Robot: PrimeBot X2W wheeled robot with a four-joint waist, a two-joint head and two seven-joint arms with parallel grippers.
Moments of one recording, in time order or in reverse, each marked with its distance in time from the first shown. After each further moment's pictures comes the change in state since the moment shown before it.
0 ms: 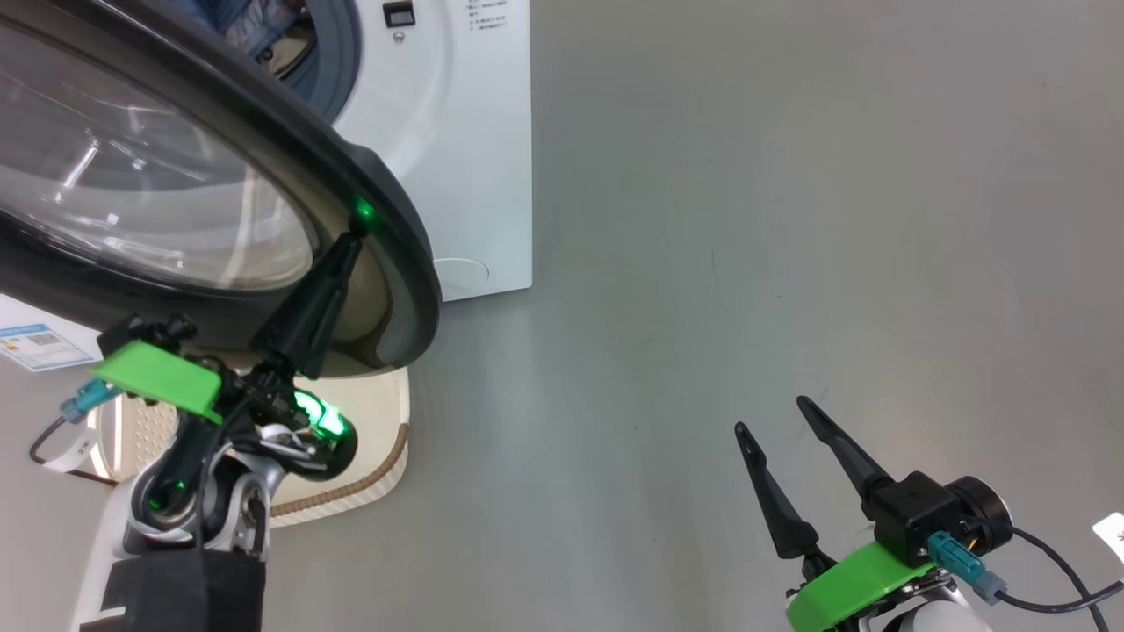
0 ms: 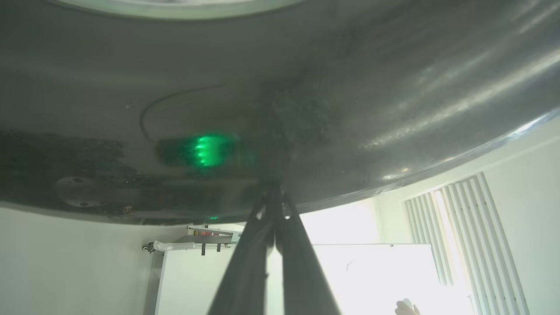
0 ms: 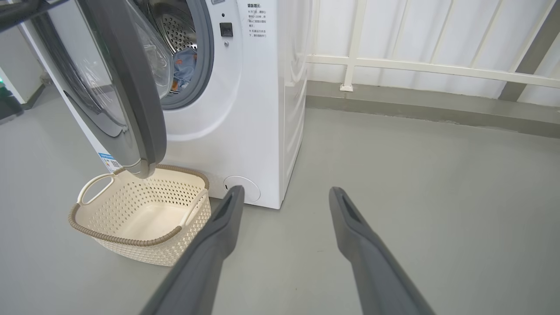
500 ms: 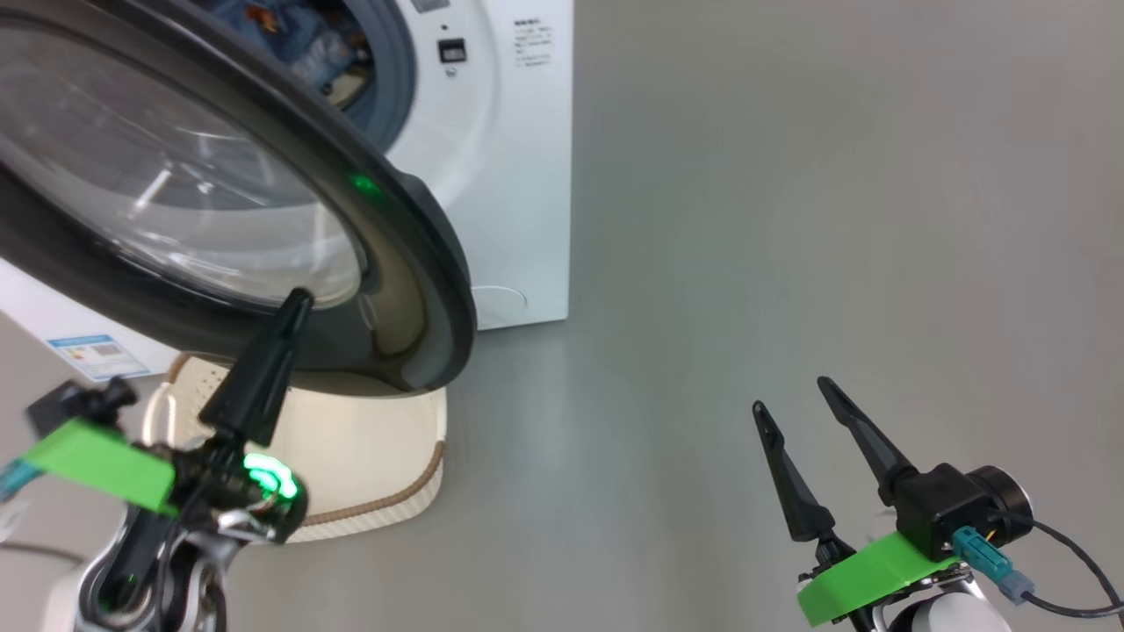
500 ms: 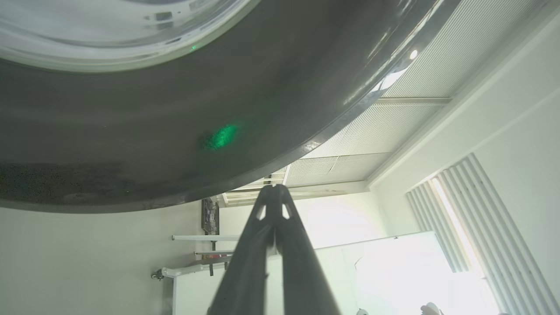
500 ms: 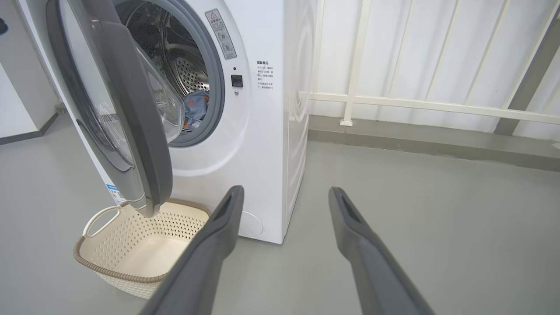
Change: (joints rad) left arm 0.195 -0.001 0.097 -0.246 0.069 0.000 0.024; right arm 0.002 0.013 -0.042 -0.045 -0.002 0.000 -0.010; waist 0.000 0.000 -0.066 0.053
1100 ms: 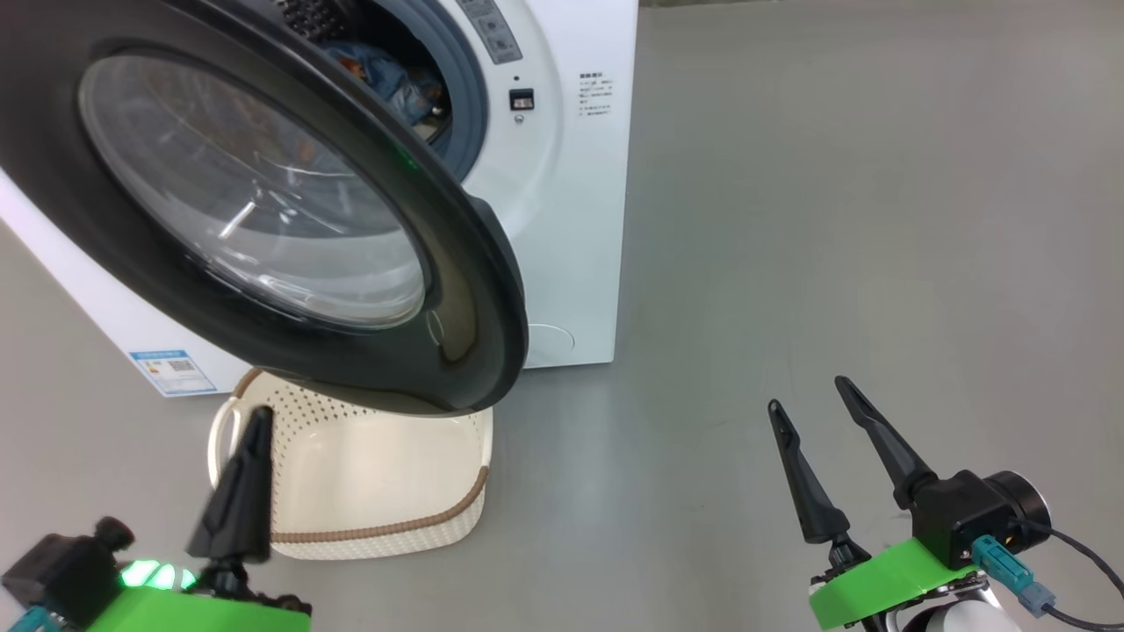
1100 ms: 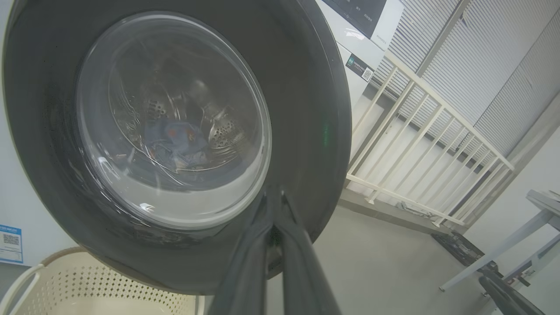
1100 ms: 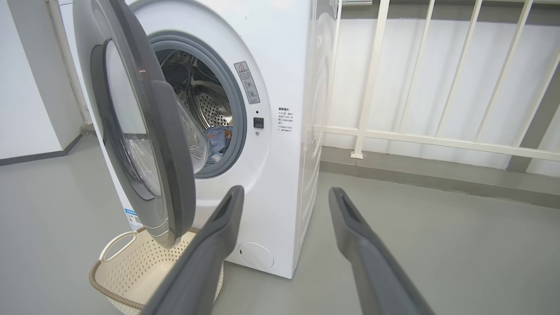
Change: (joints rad) left arm 0.261 0.214 -0.273 -0.123 0.971 0.000 -0.735; right arm 0.028 0.001 -0.024 -0.049 0.000 0.000 0.000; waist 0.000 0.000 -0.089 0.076
